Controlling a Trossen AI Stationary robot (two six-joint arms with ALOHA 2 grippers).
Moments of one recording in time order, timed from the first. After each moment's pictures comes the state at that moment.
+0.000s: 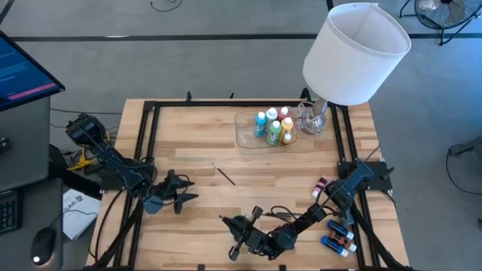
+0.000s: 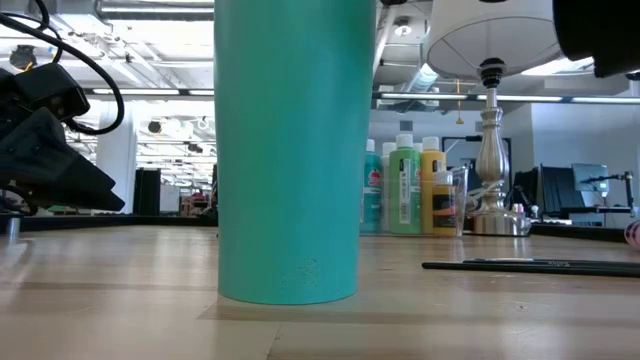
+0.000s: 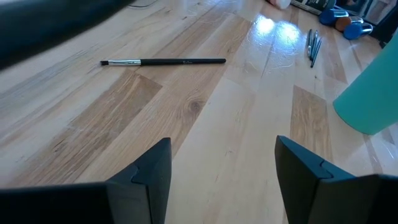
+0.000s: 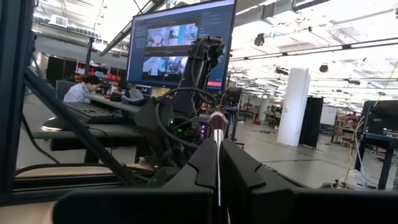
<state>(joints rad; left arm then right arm) -0.83 1.25 0.08 0.43 -0.92 -0.97 0.66 2.46 1.50 1.57 1.07 -0.68</state>
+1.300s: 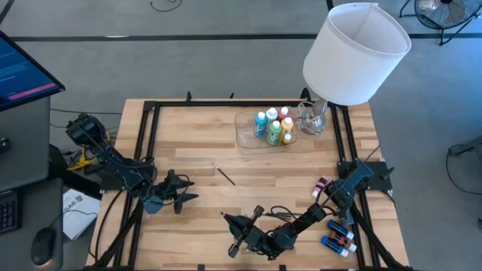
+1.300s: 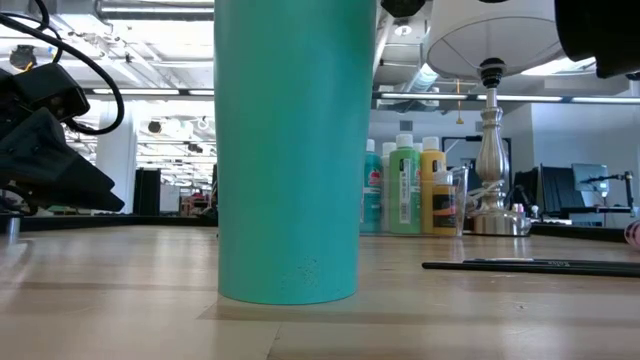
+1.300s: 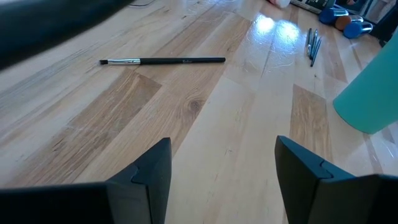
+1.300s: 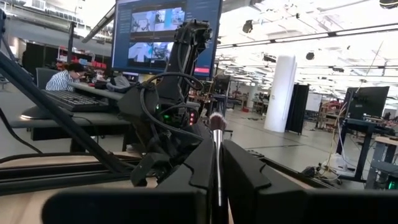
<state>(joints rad) -0.83 1.25 0.08 0.43 -0.91 -0.97 0.66 2.46 1.50 1.55 1.15 -0.67</state>
